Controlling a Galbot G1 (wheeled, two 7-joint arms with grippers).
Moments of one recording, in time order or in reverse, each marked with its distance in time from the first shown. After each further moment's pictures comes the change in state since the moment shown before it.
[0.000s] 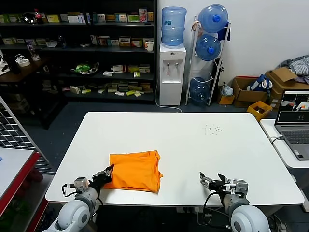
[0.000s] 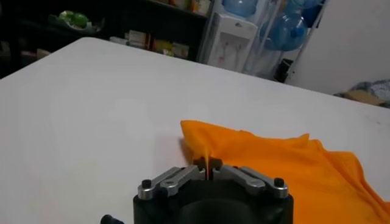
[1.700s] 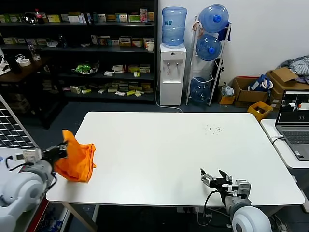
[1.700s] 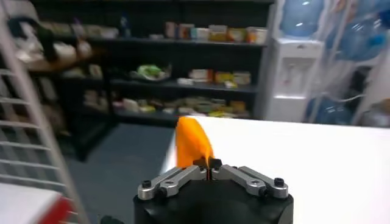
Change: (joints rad) left arm -0.013 0.351 -0.176 -0.236 -0.316 0.172 -0.301; right arm -0.044 0.027 0.034 0.051 -0.050 0.039 -0.019
